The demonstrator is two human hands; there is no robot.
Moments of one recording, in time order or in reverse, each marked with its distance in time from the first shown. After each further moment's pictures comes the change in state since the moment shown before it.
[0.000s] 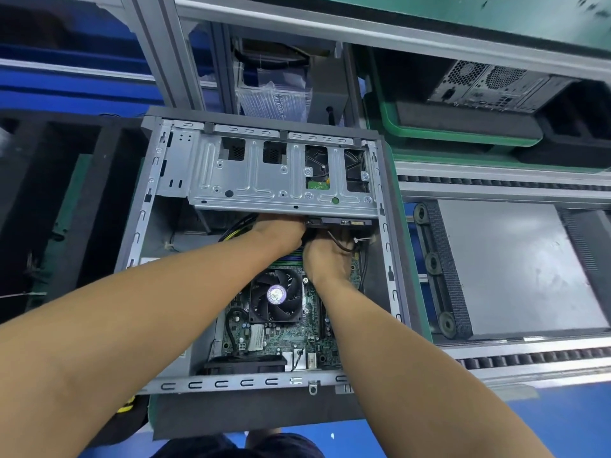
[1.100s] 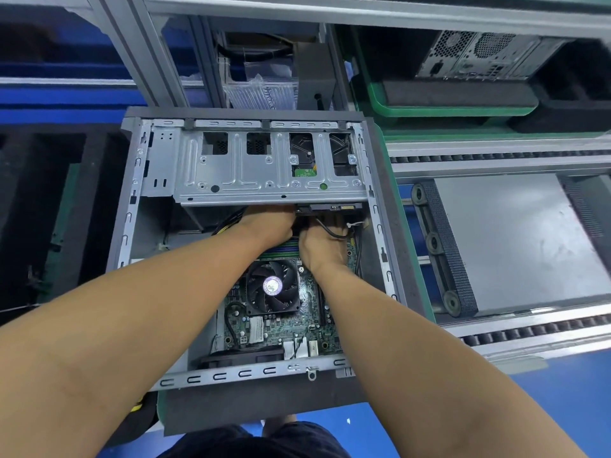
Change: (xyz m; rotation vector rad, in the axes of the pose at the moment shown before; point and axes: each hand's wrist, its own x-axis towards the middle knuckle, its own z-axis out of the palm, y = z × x) left_hand -0.004 -0.007 0.004 -0.011 0.190 0.142; right_hand 0.003 -0.002 0.000 0.139 0.207 0.066
